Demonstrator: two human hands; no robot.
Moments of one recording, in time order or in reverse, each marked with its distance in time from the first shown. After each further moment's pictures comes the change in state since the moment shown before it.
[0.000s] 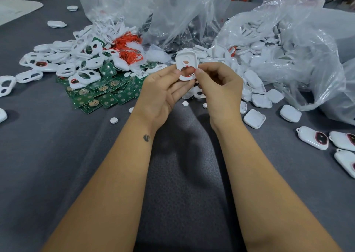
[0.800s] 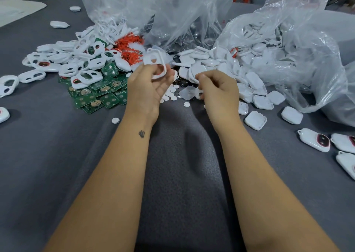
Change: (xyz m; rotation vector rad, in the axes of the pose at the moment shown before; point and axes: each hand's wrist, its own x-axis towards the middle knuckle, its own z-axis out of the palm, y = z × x) left_hand 0.003 0.013 -0.005 -0.030 0.370 0.141; right_hand 0.003 0.007 -0.002 -0.272 -0.048 0.077
